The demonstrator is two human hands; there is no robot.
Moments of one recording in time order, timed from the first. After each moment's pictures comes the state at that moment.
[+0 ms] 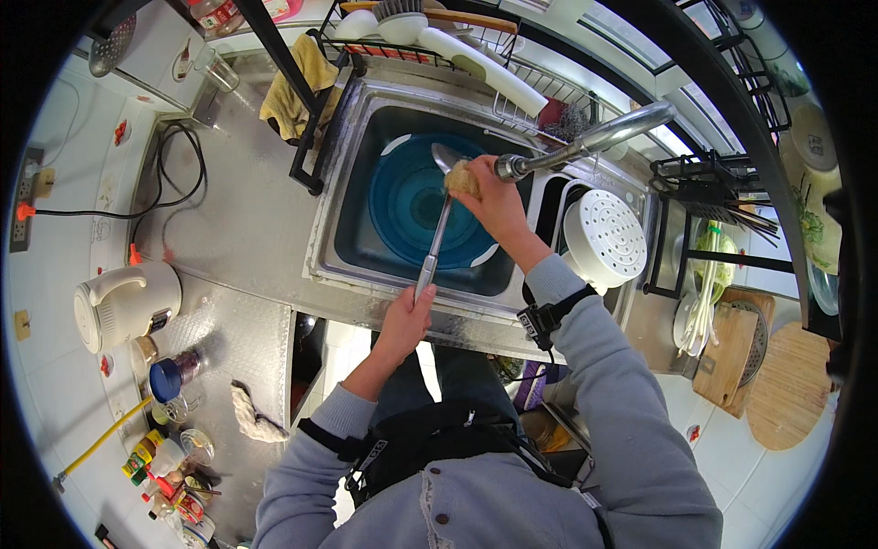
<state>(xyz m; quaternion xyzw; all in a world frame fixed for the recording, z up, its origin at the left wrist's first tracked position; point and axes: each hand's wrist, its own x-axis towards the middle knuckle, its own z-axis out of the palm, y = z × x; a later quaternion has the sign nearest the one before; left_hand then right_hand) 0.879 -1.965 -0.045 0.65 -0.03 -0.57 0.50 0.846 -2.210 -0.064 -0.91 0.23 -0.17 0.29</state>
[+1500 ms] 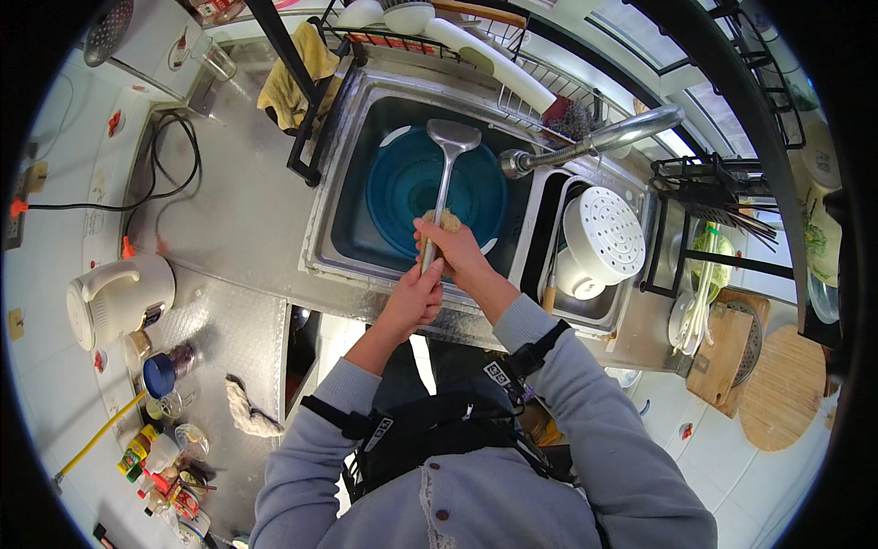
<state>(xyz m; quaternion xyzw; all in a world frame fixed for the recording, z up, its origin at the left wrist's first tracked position) 0.897 -1.979 -0.072 0.45 0.04 -0.70 0.56 0.847 -2.113 -0.086 -0.39 0.45 -0.05 0.81</state>
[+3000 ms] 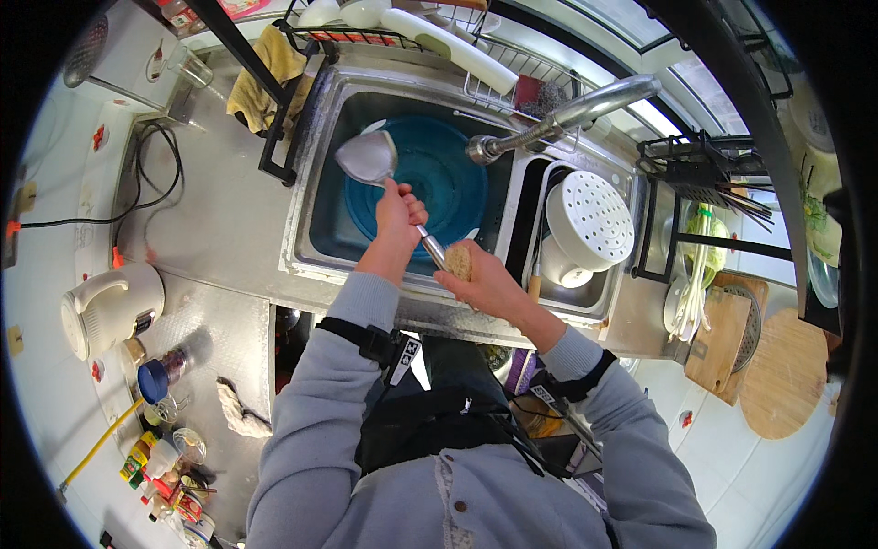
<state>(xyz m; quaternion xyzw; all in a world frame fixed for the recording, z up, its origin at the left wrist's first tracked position) 0.935 -2.100 -0.094 0.37 0.28 -0.49 0.73 0.761 -2.133 -0.022 -0.73 0.36 0.10 0.57</state>
